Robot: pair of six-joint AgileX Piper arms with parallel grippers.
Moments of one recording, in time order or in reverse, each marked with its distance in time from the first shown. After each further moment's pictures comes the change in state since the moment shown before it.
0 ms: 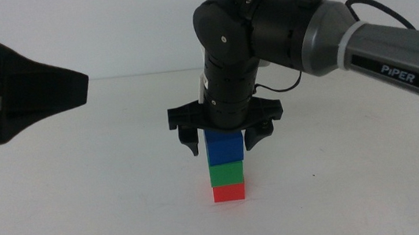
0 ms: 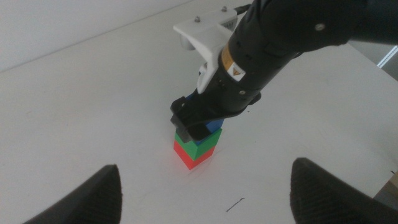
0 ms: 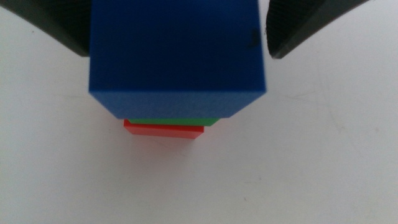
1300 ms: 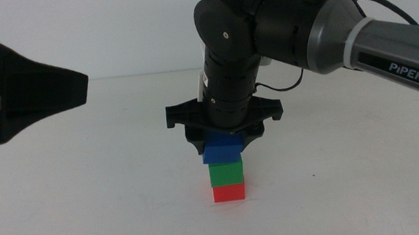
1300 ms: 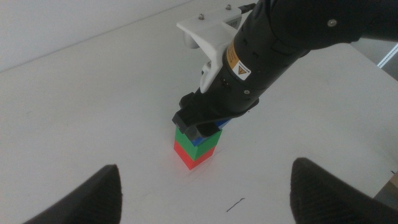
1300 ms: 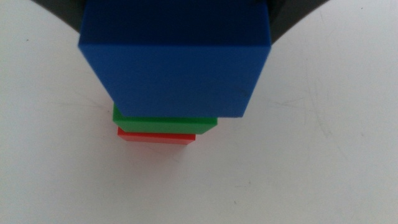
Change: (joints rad) left arm 0.000 0.000 0.000 0.000 0.000 0.000; right arm 0.007 -0.020 0.007 0.012 0.000 0.012
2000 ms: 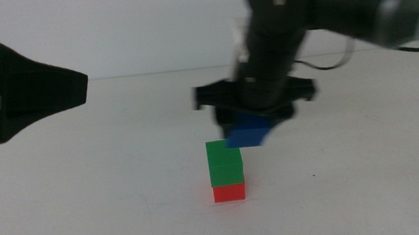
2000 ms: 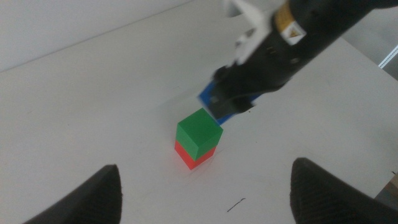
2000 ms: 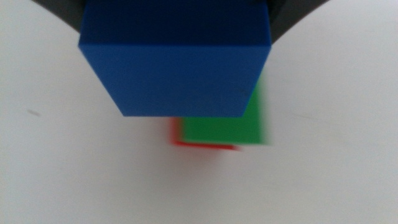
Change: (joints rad) left arm 0.000 0.000 0.000 0.000 0.000 0.000; right arm -0.055 -0.155 0.121 0.002 -0.004 -0.081
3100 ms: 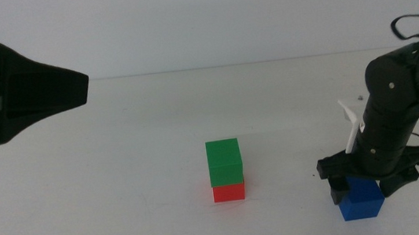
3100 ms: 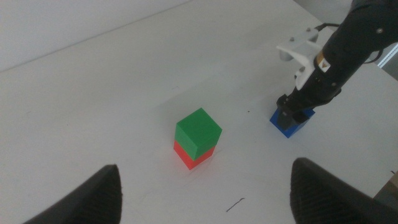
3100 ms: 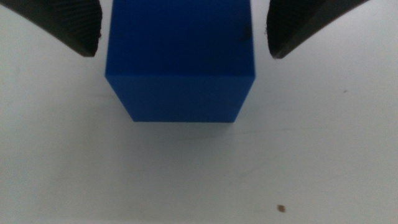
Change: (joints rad) left arm 0.000 0.000 0.000 0.000 0.000 0.000; right arm -0.327 -0.115 0.670 0.036 -0.303 -0.307
